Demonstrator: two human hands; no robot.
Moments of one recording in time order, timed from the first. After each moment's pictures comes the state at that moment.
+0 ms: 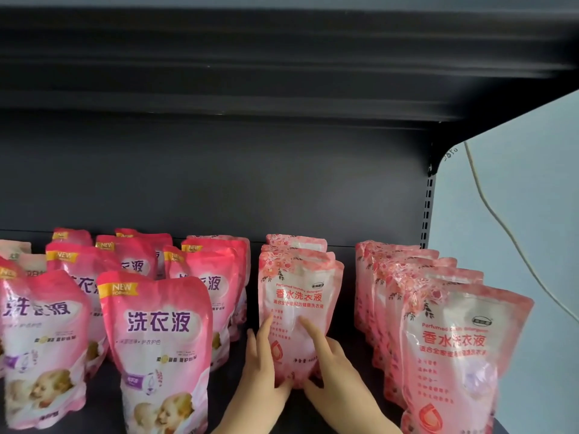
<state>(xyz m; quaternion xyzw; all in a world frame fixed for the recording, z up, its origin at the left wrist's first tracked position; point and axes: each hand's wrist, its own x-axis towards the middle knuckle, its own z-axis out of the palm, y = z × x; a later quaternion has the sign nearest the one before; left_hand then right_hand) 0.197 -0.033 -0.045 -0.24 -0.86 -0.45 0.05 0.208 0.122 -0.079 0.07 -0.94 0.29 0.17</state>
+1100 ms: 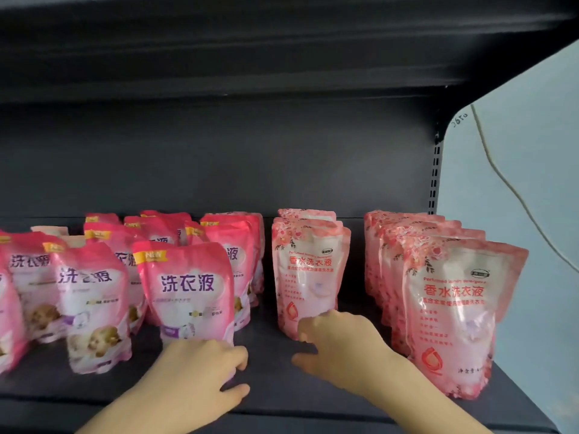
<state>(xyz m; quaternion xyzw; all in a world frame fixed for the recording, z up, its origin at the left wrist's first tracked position) 0.236 -0.130 -0.041 -0.31 -0.94 0.06 0.14 0.264 0.087 -0.023 0.11 -0.99 0.01 0.10</state>
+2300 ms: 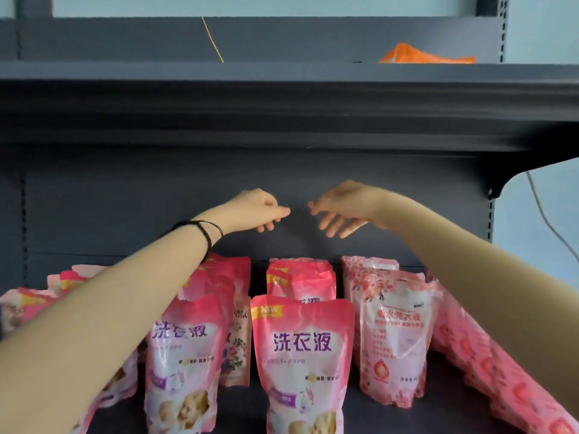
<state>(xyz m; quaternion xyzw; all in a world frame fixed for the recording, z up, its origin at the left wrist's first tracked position) 0.055 -0.212 0.178 -0.30 -0.90 -0.28 0.16 0.134 -0.019 0.197 0.06 -0.93 0.33 0.12</state>
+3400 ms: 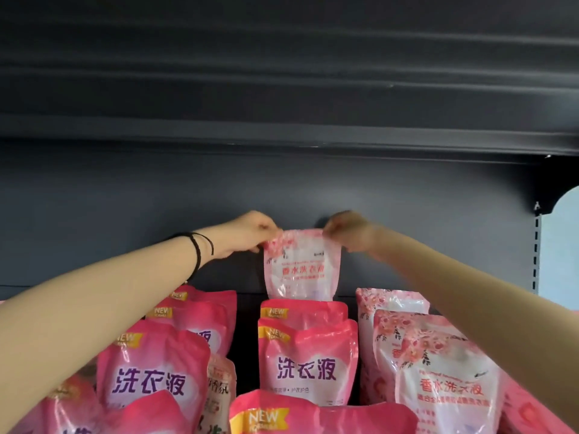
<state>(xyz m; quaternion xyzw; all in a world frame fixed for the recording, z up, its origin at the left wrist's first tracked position) -0.086 -0.179 0.166 -0.34 -0.85 -0.38 0.08 -0.019 0.028 0.174 0.00 -0.94 0.25 0.22</state>
